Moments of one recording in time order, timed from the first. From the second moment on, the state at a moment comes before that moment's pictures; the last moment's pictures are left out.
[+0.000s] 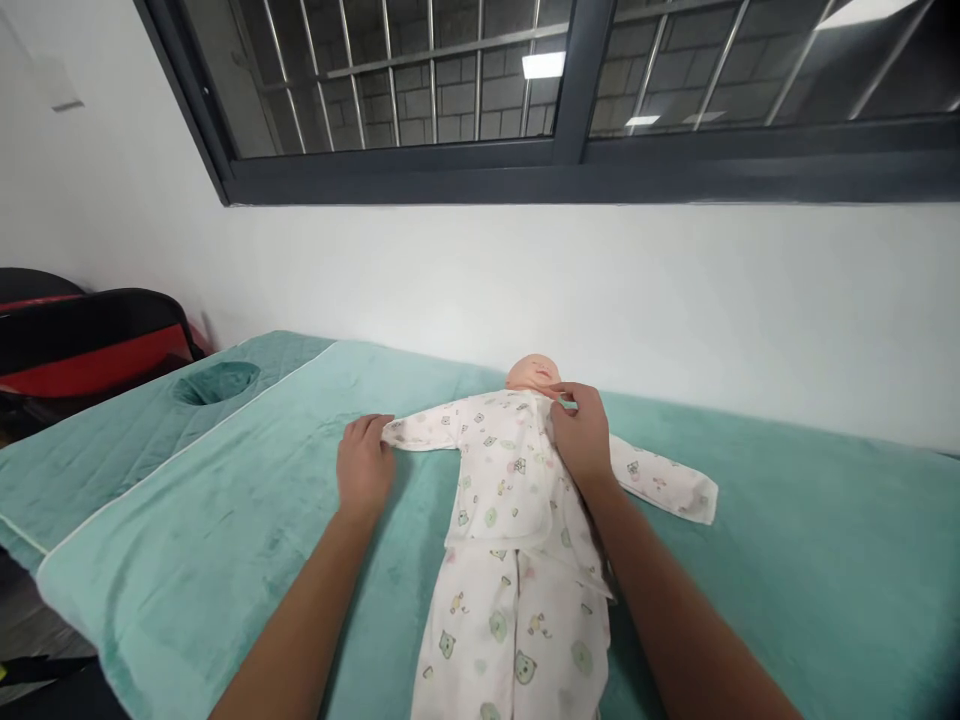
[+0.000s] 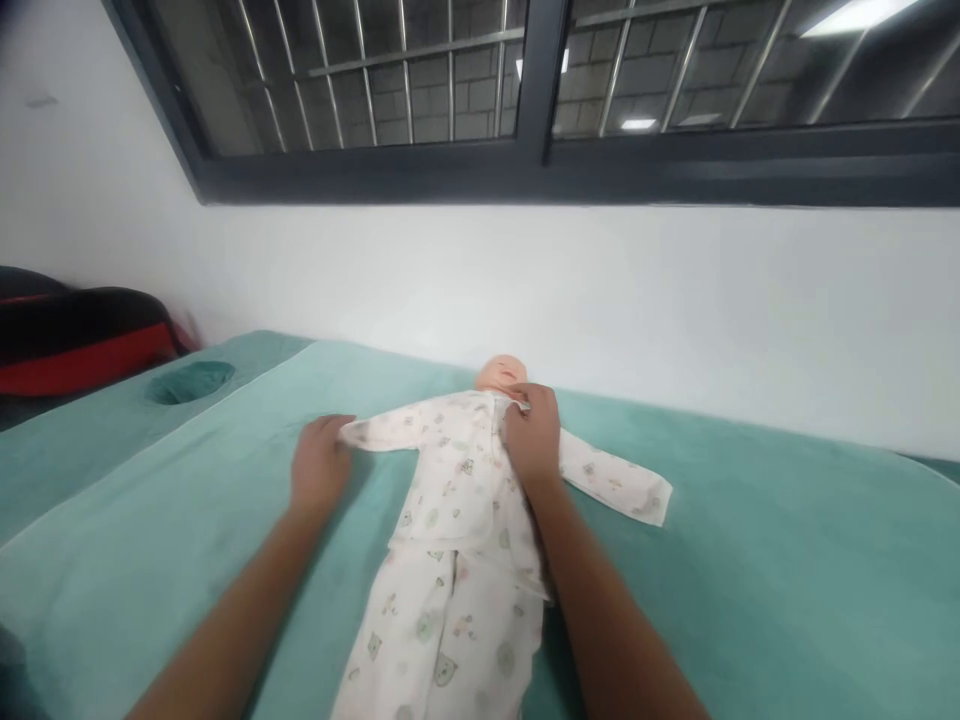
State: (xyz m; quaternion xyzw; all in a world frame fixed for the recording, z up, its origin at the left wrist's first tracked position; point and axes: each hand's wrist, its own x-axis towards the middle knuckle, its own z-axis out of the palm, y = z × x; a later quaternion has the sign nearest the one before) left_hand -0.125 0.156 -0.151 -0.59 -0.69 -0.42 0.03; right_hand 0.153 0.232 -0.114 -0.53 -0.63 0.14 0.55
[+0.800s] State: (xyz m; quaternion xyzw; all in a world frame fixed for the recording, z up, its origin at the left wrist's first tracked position) left_hand 0.013 0.245 -0.093 -0.62 -0.51 -0.52 -0.30; right_hand 0.144 0.241 -0.083 -0.67 -0.70 0.10 0.22
